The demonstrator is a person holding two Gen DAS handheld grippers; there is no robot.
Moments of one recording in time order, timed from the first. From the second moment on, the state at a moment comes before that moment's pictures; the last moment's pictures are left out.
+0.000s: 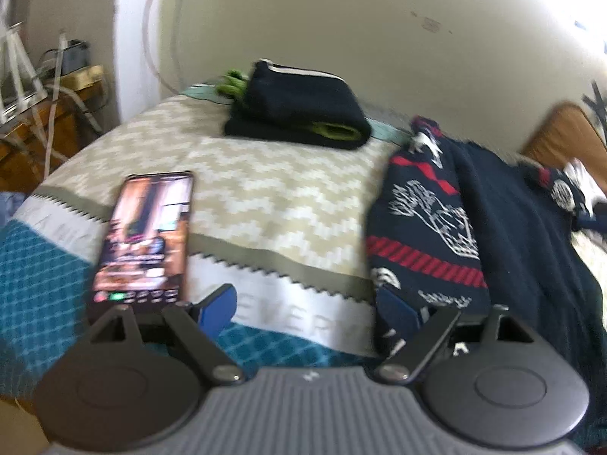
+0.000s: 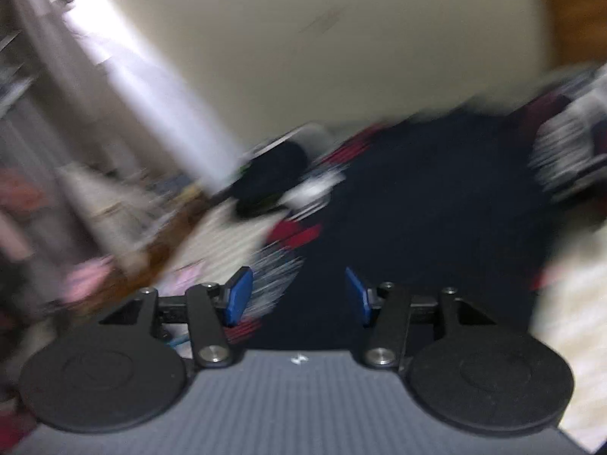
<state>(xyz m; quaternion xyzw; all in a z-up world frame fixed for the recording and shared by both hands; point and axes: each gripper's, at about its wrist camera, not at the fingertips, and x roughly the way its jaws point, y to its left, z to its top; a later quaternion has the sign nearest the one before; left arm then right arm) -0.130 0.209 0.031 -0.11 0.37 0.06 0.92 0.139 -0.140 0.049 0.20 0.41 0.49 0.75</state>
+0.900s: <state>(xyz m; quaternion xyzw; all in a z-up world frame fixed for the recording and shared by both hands) -0.169 0.226 0.021 -0.16 0.36 0.03 0.92 0.052 -0.033 0.039 0.01 0.37 0.59 0.71</state>
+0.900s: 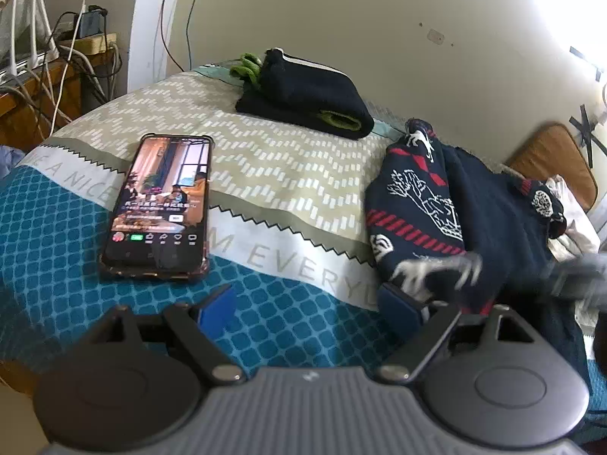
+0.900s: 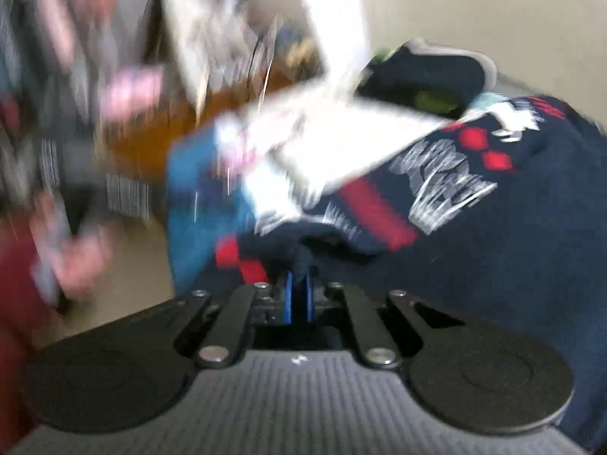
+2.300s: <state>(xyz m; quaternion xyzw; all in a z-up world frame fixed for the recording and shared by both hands) -0.198 0.212 0.073 -0.12 0.44 0.01 0.89 0.093 -0.048 0.001 0.06 0.45 0.65 0.60</state>
